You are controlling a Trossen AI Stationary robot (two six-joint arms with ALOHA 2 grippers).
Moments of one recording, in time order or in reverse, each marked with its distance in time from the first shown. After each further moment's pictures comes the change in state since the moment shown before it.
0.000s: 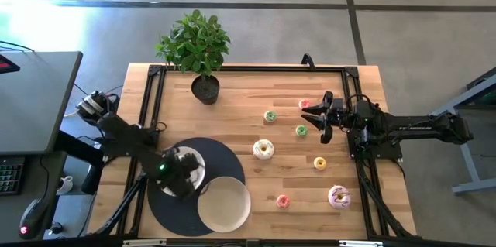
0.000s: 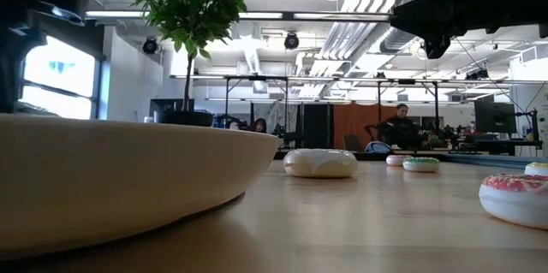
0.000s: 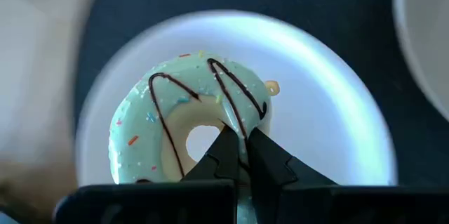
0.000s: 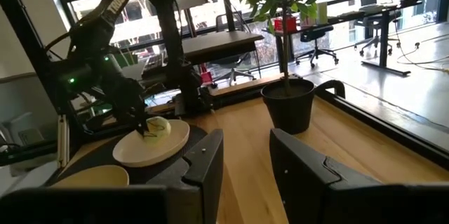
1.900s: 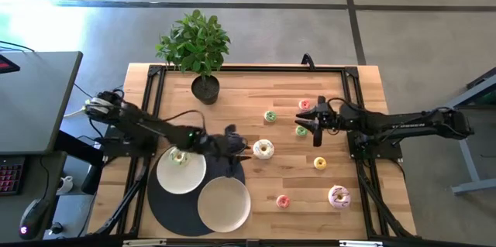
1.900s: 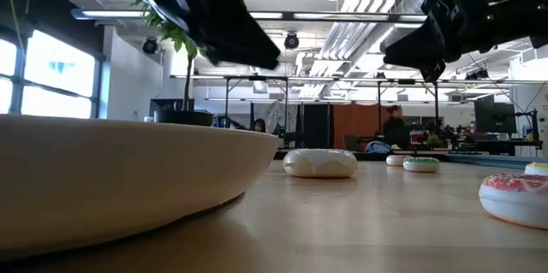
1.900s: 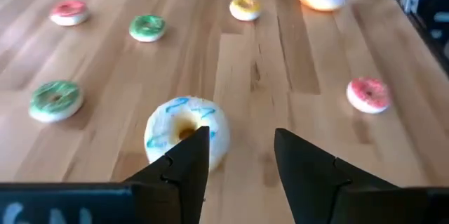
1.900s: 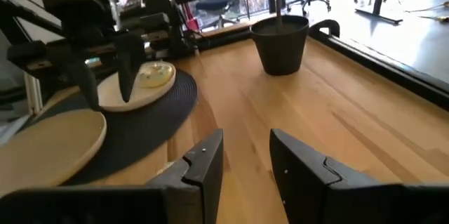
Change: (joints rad) left arm 0.506 0.105 -0.040 1.146 0.119 0.999; right arm 0.000 0.189 0.000 -0.034 0.005 -0.002
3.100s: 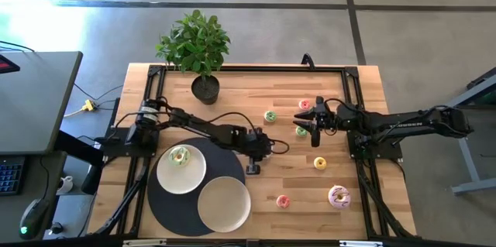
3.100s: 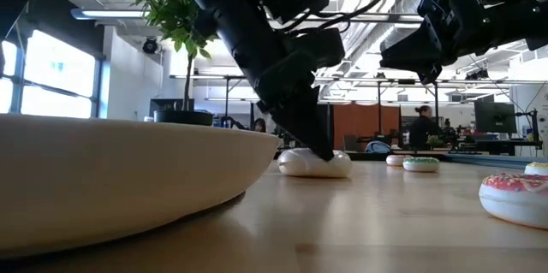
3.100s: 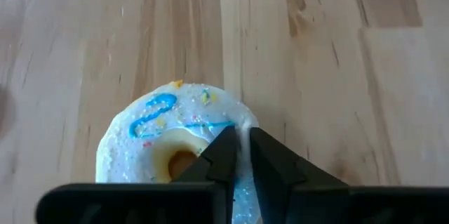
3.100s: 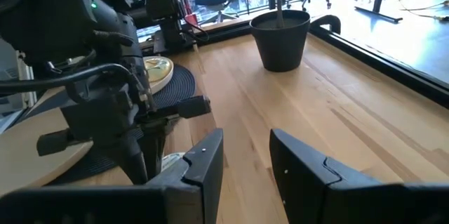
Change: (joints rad) left arm 0.120 0.458 0.466 -0.365 0.165 0.134; right arm 0.000 0.054 0.000 0.044 0.000 -0.009
